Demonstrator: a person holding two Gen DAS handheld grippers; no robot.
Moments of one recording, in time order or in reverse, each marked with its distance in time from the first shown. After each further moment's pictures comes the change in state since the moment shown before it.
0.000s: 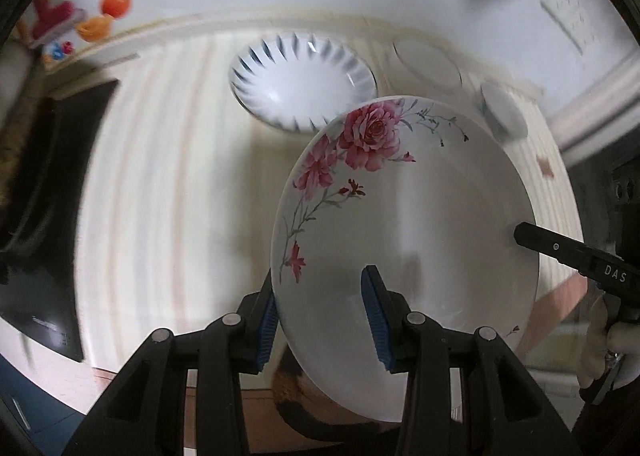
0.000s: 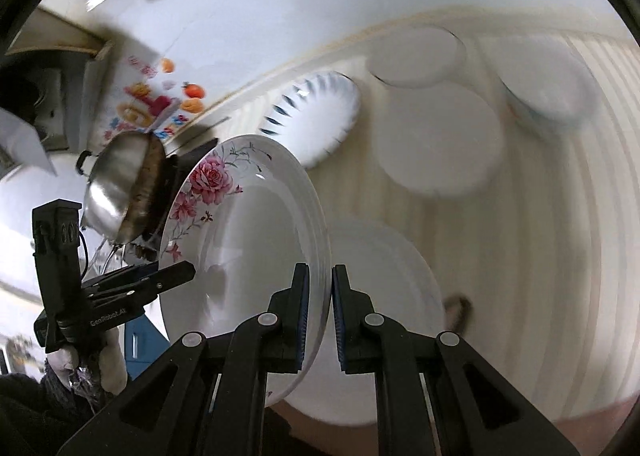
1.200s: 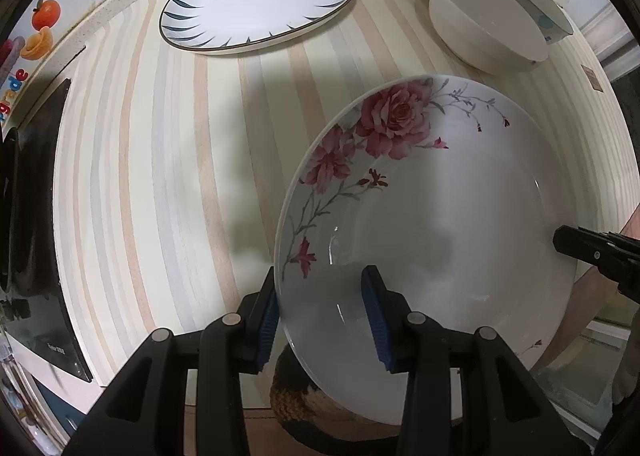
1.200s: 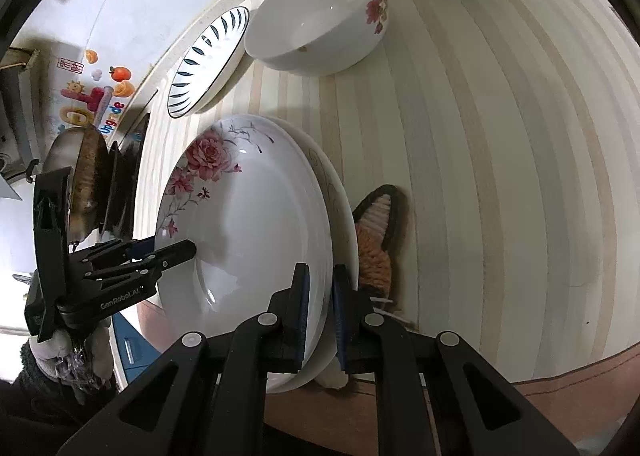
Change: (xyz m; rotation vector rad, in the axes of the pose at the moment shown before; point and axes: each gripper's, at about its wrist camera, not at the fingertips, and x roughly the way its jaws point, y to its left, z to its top) left arm 0.101 -0.067 -0.021 0.156 0.202 0.166; right arm 0.051 -0.055 -0.046 0.152 0.114 -0.083
